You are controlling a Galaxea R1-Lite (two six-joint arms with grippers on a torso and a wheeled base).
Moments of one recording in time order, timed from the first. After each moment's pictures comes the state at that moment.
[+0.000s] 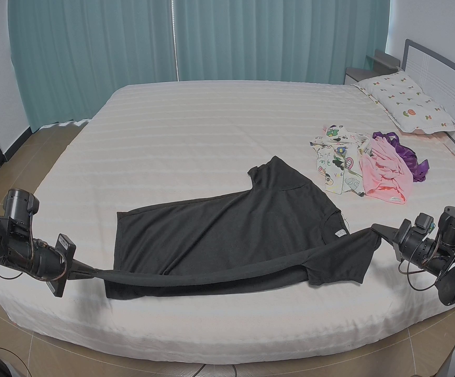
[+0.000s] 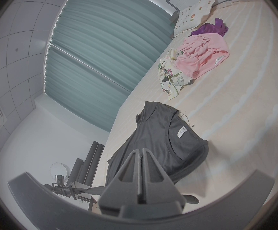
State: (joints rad) left arm 0.13 1.67 -0.70 0.03 -0.52 -1.02; right arm -0.06 2.01 -0.26 -1.54 0.52 0.81
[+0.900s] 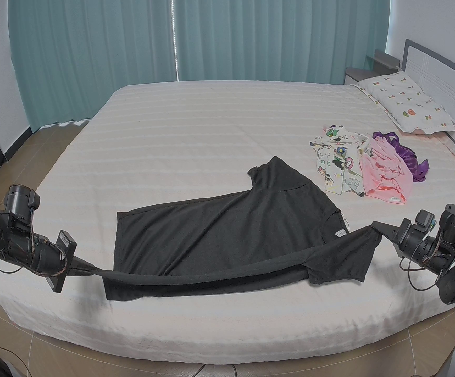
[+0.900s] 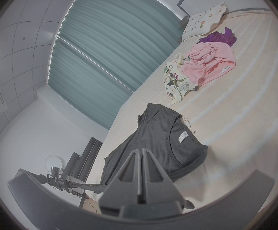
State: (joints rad) left arm 0.14 1.68 -0.74 0.09 -0.52 -0.95; right arm -0.05 1.98 -0.26 -1.53 0.52 0.72
